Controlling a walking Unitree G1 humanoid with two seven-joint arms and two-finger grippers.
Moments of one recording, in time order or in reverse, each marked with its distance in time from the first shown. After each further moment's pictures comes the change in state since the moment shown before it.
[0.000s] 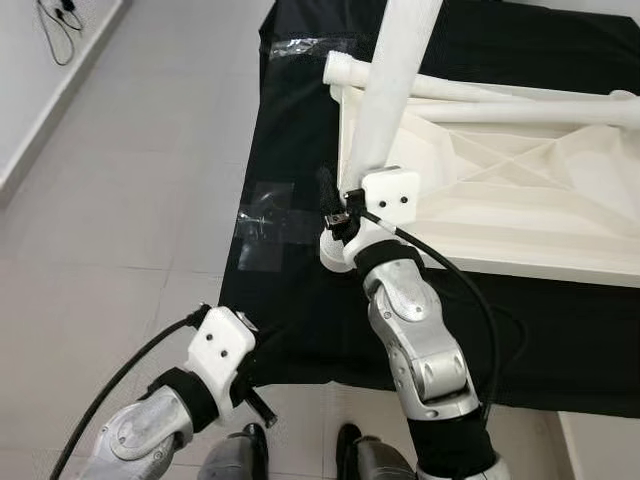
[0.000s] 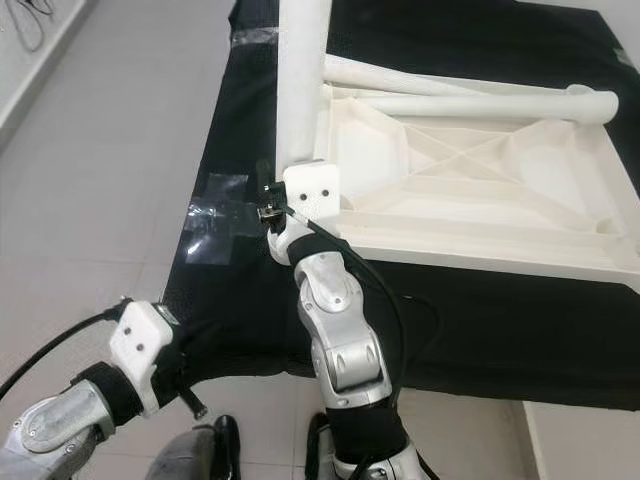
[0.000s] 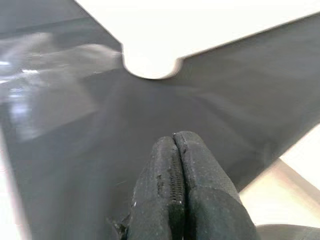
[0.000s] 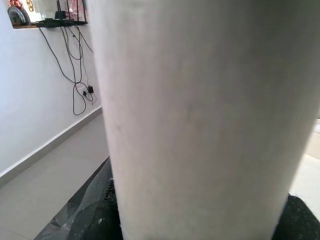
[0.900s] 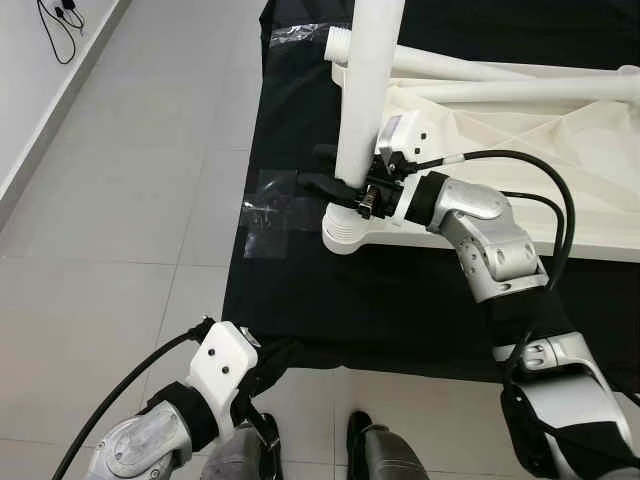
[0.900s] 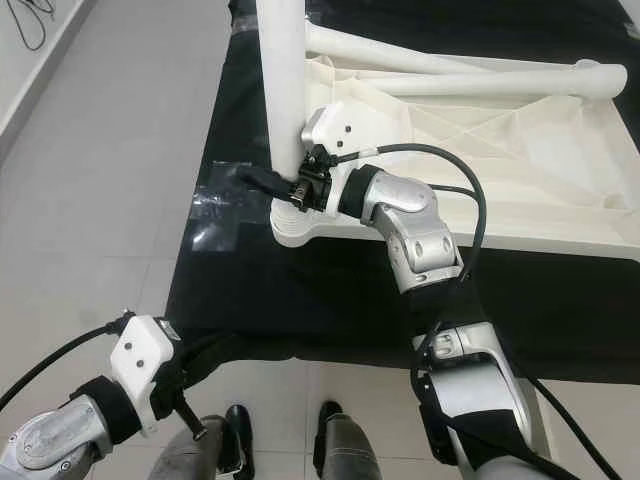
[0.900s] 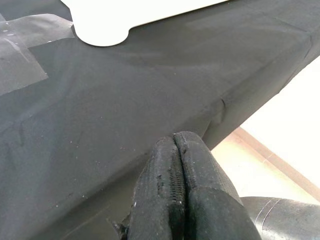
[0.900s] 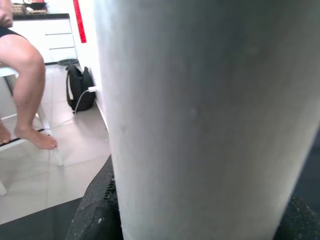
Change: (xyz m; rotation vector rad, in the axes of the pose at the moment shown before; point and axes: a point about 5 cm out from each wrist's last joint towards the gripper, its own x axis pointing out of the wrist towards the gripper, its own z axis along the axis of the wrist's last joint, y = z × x) left arm -0.005 -0.028 -0.005 -0.031 0.036 -0.146; right arm 0.052 -0.058 0.023 -0.102 0.062 0.853
